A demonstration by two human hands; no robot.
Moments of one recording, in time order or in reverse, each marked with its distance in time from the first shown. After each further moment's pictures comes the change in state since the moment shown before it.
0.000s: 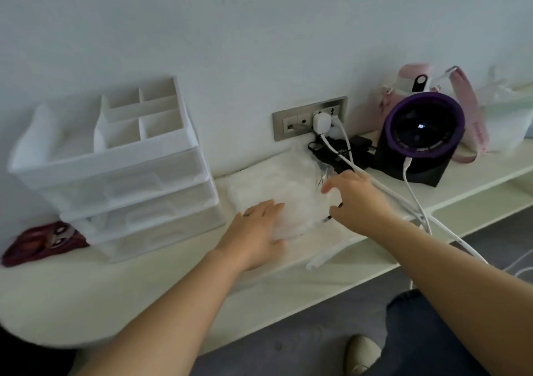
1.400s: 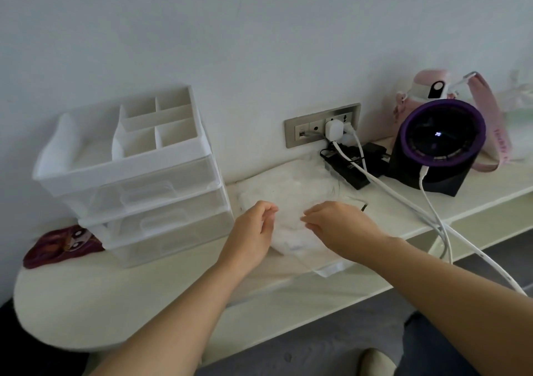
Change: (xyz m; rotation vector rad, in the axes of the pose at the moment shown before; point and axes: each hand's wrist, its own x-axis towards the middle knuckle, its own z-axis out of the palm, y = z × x) left_hand -0.006 -0.006 -0.008 -0.610 0.381 -0.148; right_hand -0.006 -0.036 0.016 -0.184 -0.129 -0.374
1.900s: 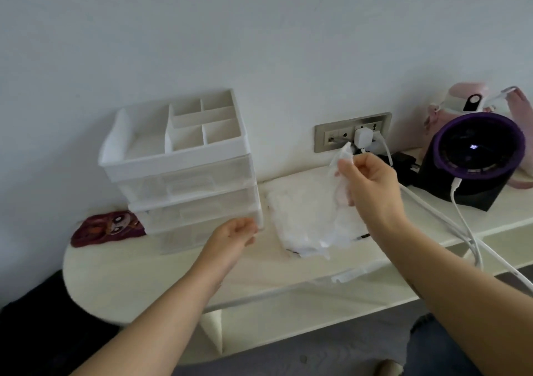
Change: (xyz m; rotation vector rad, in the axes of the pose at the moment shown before) left_hand -0.045 -0.014 -0.066 -0.524 0.090 -0.492; right_hand 0.011 -0.043 -0.051 1.148 0.649 0.388
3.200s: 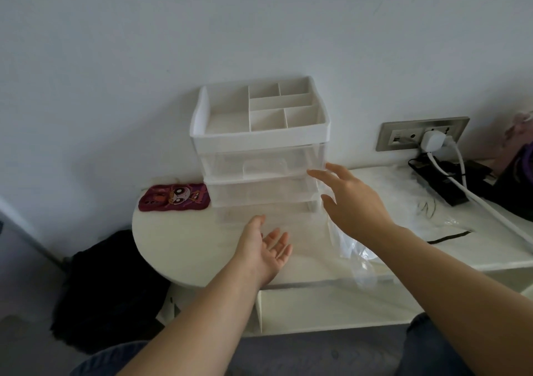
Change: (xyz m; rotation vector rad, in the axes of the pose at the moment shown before) left_hand -0.017 -0.011 -0.043 -0.997 0.188 -0.557; right_hand -0.022 0.016 0.107 -0.897 -0.447 -0.450
